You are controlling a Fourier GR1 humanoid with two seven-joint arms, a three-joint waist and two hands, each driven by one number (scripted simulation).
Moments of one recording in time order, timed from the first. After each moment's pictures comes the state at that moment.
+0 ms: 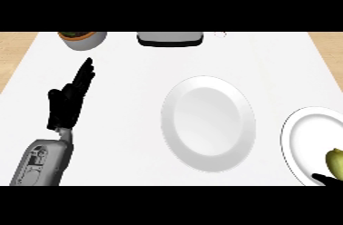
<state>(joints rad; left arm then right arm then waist) -0.28 0.21 0.00 -1.39 -0.06 0.06 0.09 0.14 -0.35 -0.44 -1.16 0.42 -0.27 -0.49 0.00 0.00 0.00</state>
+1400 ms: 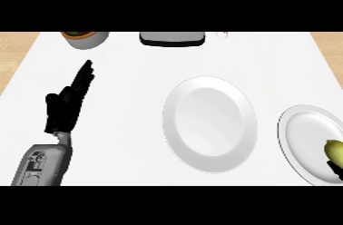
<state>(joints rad) -0.25 0.18 0.03 -1.44 -0.10 0.02 0.11 0.04 -0.57 -0.28 -1.08 0.62 -0.22 -0.50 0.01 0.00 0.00</state>
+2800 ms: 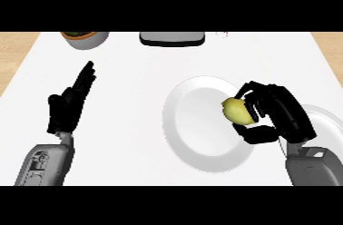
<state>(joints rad) -0.25 0.16 0.04 -1.42 -0.12 0.01 0.09 -0.24 -0.27 0.15 -1.69 0.66 0.12 0.02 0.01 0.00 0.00</state>
